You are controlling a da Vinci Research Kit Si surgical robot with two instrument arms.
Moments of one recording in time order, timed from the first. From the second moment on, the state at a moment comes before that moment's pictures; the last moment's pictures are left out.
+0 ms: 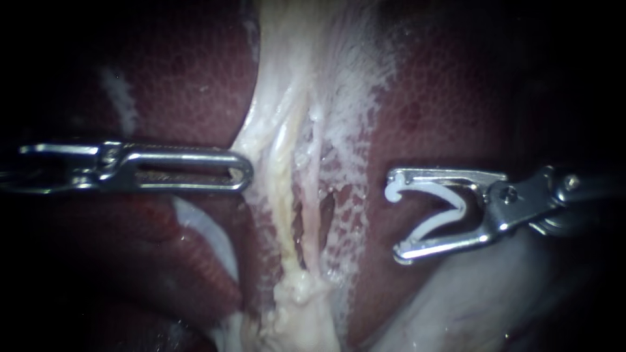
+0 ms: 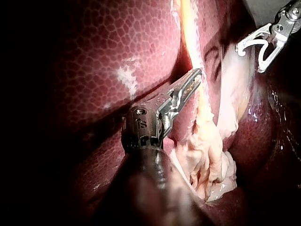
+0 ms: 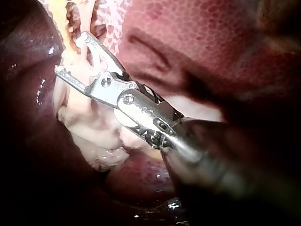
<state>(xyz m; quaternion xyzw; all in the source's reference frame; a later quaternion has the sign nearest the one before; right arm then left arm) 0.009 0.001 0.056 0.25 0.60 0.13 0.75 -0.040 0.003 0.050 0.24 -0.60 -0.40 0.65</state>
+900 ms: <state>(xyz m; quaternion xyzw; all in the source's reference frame) 0.016 -0.005 0.063 0.31 0.57 0.14 0.75 -0.039 0.003 0.051 0.23 -0.60 -0.41 0.65</state>
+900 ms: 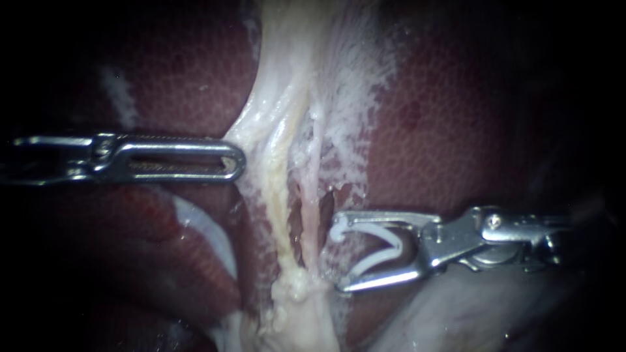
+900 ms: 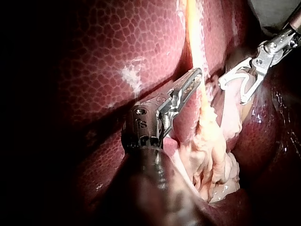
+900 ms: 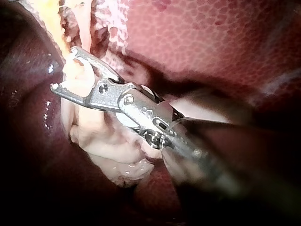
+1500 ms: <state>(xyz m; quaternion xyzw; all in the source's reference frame) 0.018 -0.004 0.066 0.30 0.55 0.14 0.76 -0.039 0.003 0.051 0.23 -0.60 -0.41 0.65</state>
